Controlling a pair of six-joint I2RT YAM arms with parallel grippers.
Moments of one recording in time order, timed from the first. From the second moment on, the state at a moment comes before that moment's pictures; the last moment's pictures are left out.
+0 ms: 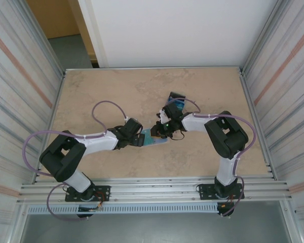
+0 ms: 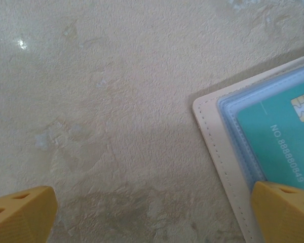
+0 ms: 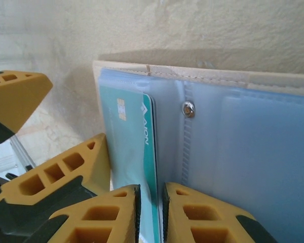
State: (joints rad) left arm -0.74 1.57 0.73 -0.24 -0.31 -0.44; right arm 0.61 1.88 1.02 -0.17 -0.61 0.67
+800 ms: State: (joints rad) left arm -0.74 1.57 0.74 -0.25 -0.31 -0.44; right arm 0.60 1.87 0.99 -0.11 -0.65 0.70
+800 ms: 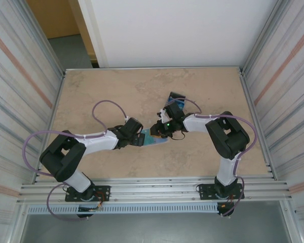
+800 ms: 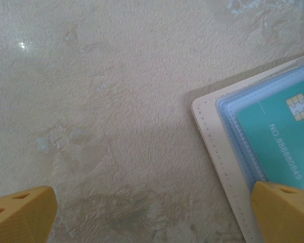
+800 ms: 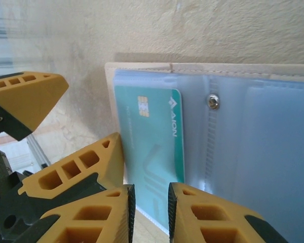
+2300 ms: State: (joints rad) left arm -0.74 1.60 0.78 -0.30 -0.34 -0.42; right arm 0.59 1.91 0.96 0.02 -0.72 0.74
